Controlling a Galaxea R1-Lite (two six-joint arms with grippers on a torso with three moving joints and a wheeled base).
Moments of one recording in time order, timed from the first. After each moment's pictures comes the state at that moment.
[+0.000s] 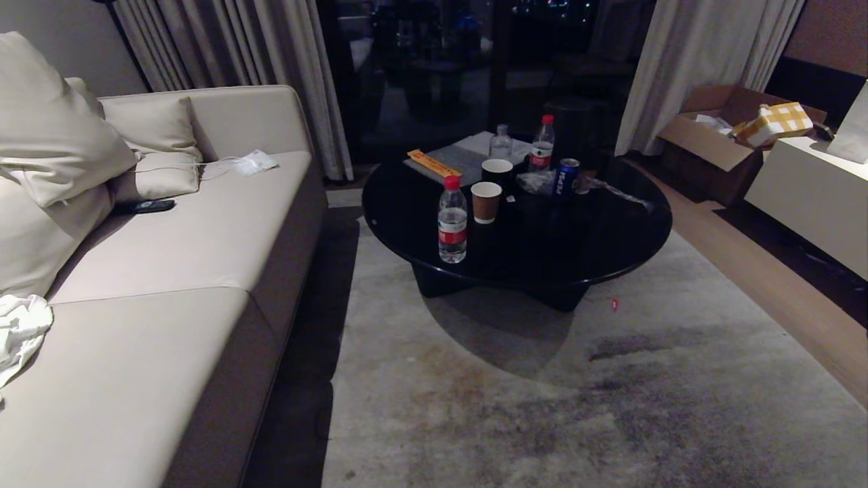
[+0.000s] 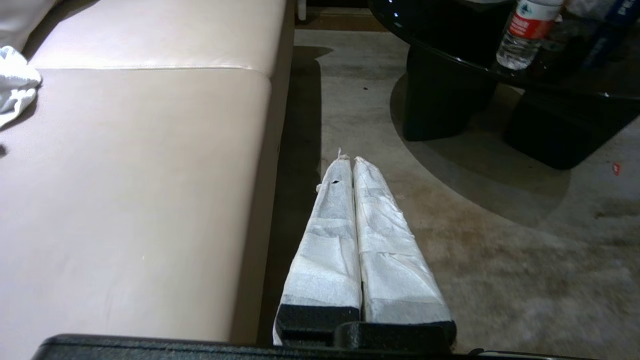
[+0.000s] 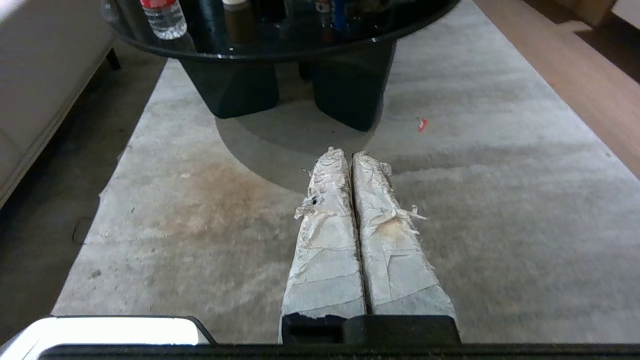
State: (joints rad) left arm -0.01 0.00 0.00 0.00 0.05 -0.03; right arm 0.01 0.00 -0.01 0.02 0.01 0.00
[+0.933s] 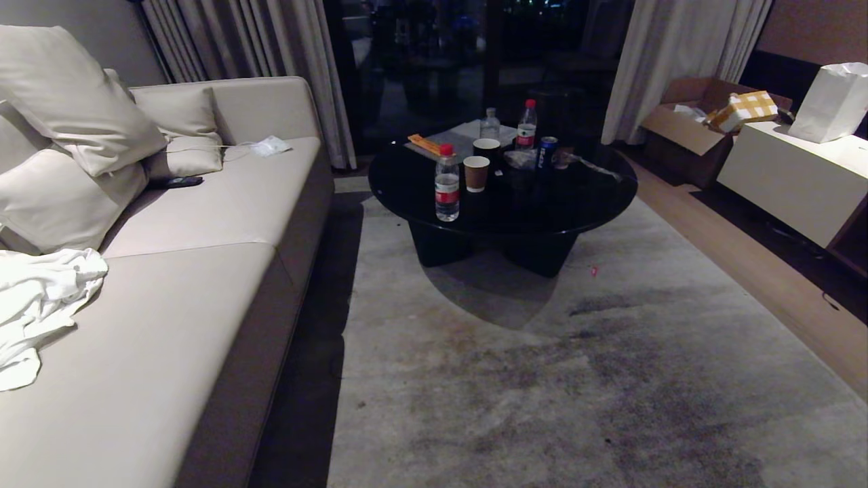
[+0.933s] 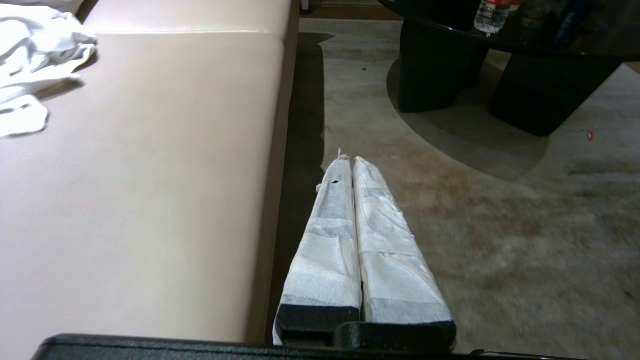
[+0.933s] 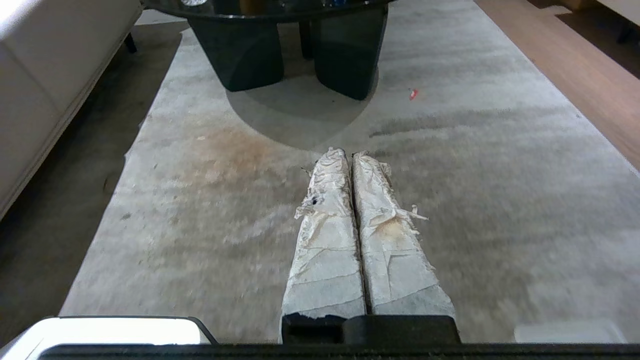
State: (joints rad) left arm -0.01 0.00 0.00 0.00 0.05 -0.03; right arm 0.01 0.00 -0.01 0.02 0.01 0.01
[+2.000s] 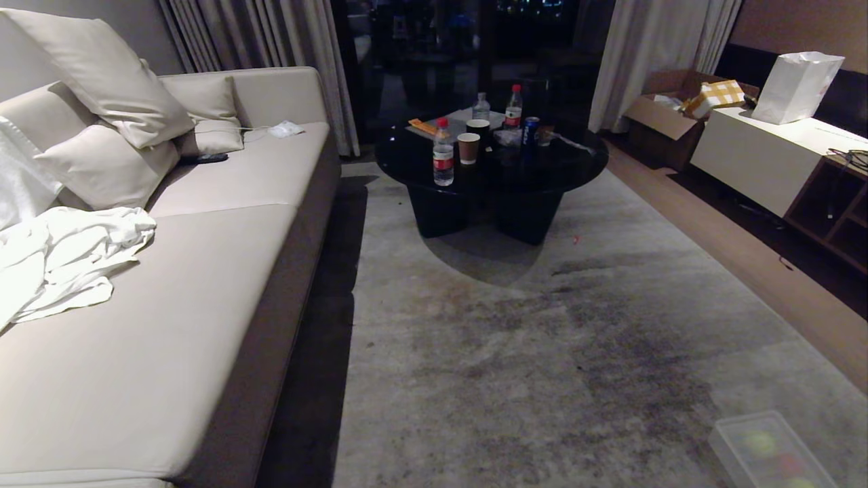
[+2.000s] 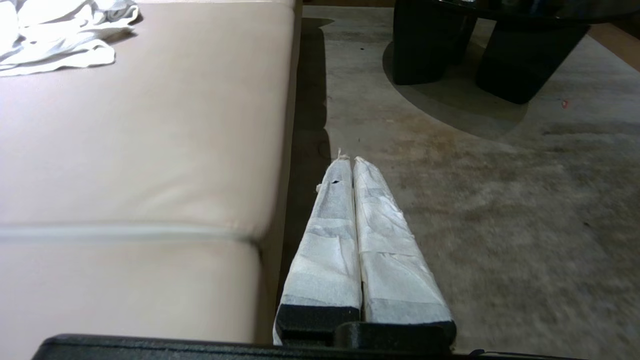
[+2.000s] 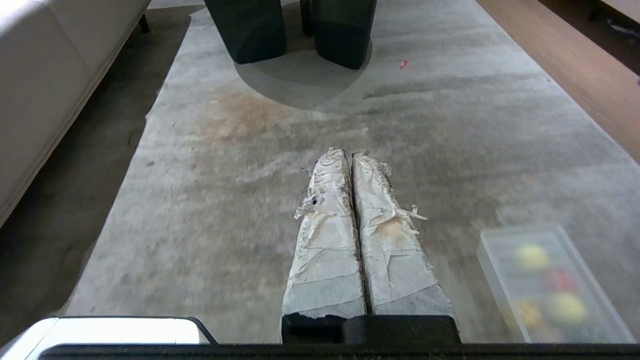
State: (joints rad) left arm -0.01 0.00 0.00 0.00 0.05 -0.03; right arm 0.01 0.00 -0.01 0.02 0.01 0.00
